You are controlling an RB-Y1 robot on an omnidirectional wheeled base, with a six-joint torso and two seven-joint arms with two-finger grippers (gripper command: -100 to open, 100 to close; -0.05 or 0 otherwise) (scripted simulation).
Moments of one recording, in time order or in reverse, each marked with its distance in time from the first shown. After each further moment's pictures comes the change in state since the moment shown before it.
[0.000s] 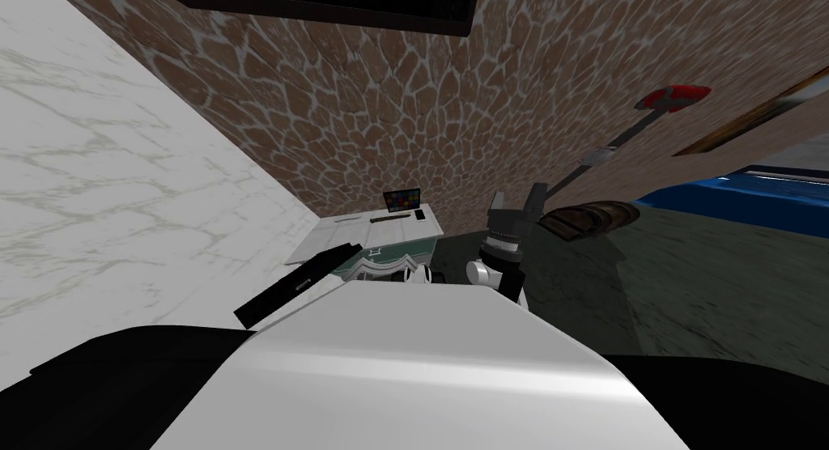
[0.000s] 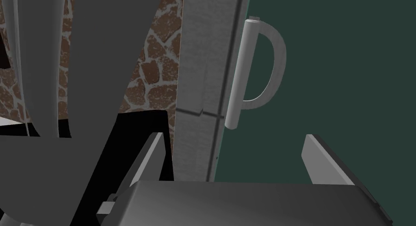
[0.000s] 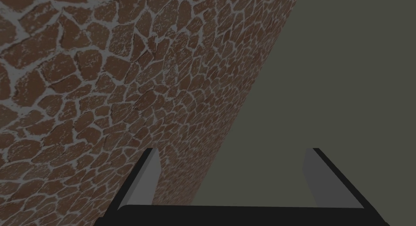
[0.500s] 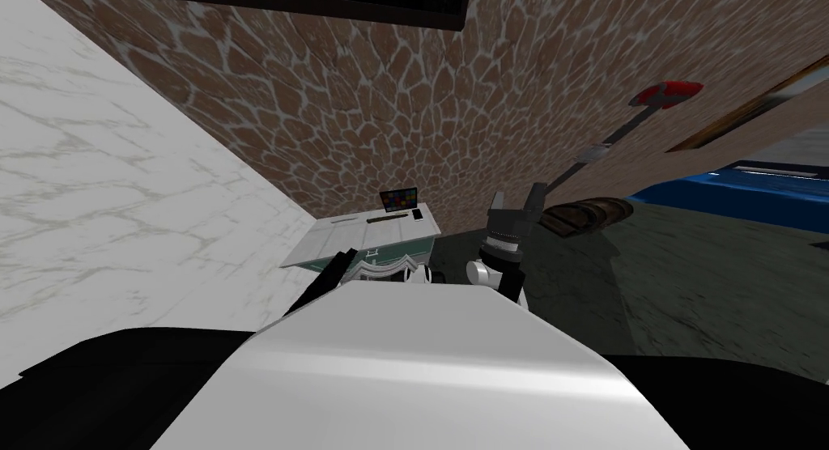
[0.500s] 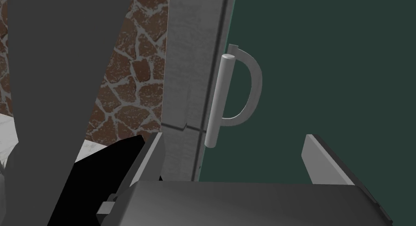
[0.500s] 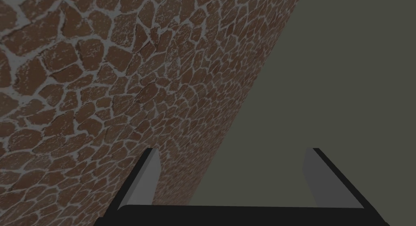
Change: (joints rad) left arm -0.038 -0.052 0.023 0.079 0.016 -0.032 -0.005; right arm 0.000 0.000 0.000 0.000 0.000 0.000 0.000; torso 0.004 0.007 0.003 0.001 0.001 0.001
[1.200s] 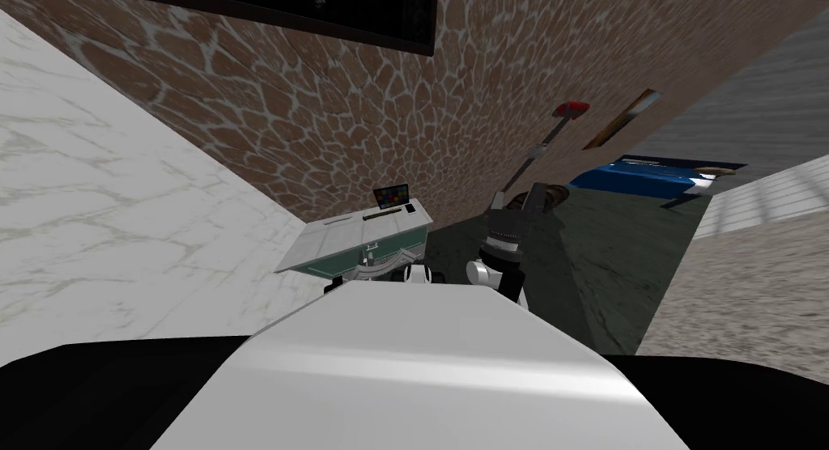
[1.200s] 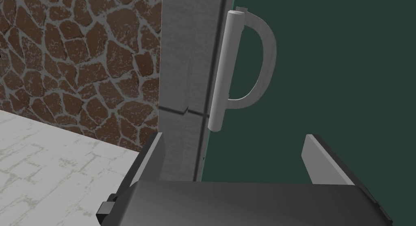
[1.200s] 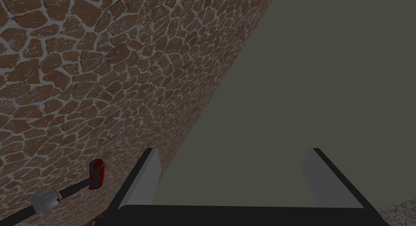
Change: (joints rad) left arm -0.197 -0.008 0.127 0.141 0.084 0.027 -0.092; right arm 0.000 0.000 0.000 0.000 0.000 0.000 0.000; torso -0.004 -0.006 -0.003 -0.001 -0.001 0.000
